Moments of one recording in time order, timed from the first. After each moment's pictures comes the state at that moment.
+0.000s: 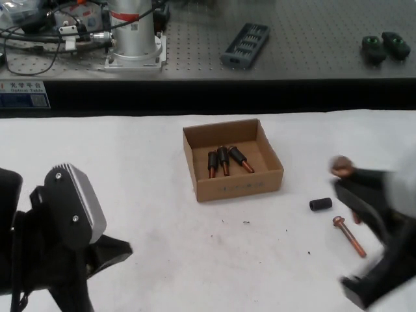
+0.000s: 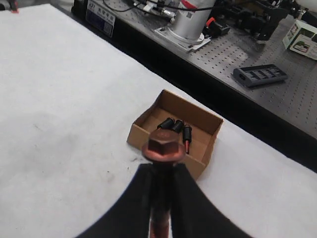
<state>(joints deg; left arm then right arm) -22.5 58.9 -27.4 15.9 24.3 36.8 58.7 33.6 -28.6 19.9 24.4 -5.1</state>
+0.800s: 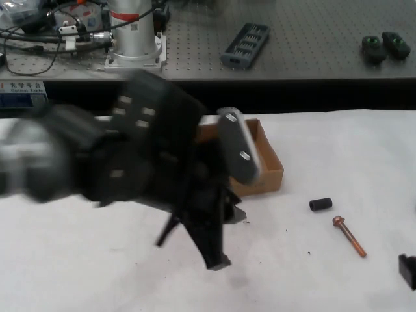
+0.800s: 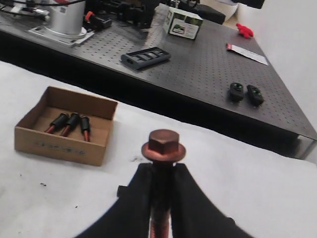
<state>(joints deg) -39.5 88.8 -58.5 24.6 15.2 37.4 58.7 27.1 -23.8 19.8 45.5 -1.7</state>
